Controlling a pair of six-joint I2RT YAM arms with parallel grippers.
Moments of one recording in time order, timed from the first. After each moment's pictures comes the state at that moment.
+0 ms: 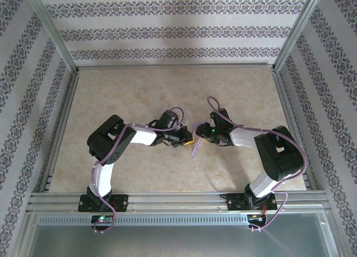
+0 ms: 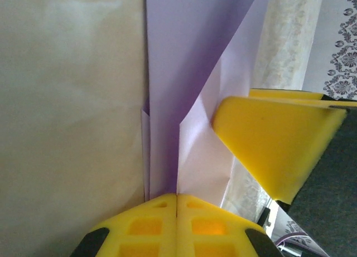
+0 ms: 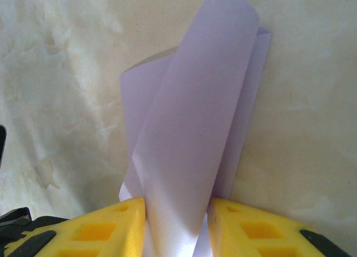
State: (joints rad) left arm -0.66 2.00 0.97 0.29 0.60 -1.03; right arm 0.40 1.63 0.67 0.02 -0.32 0.81
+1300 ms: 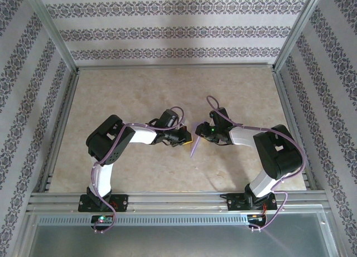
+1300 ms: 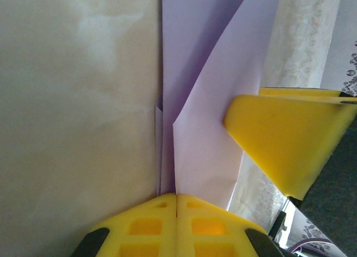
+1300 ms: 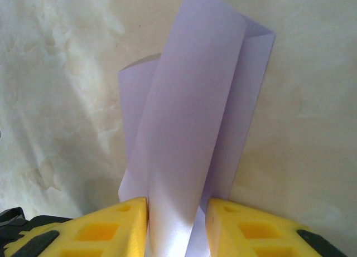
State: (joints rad) left arm -0.65 1.99 0.99 0.20 0.57 -0.97; right arm 0.40 1.65 0.69 0.01 -0.33 0.81
